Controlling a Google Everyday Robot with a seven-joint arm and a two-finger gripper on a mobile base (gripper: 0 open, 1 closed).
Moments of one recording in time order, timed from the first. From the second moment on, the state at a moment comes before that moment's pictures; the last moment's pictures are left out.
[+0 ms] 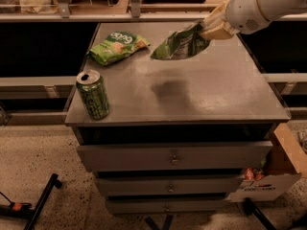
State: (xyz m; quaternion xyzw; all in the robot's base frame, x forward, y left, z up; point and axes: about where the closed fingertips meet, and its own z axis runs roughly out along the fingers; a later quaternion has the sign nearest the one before) arm 0.644 -0.146 0.978 -0.63 0.65 0.04 0.43
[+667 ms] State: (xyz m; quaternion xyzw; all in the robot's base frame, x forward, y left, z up) arm 0.611 -0.089 0.977 -0.67 0.60 0.06 0.44
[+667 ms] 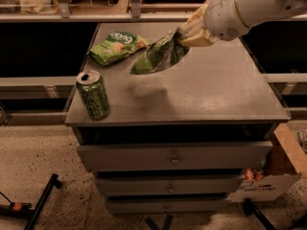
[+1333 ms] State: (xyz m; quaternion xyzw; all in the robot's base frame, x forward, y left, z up) arm 0.595 -0.034 0.962 -0.70 0.58 0.09 0.42
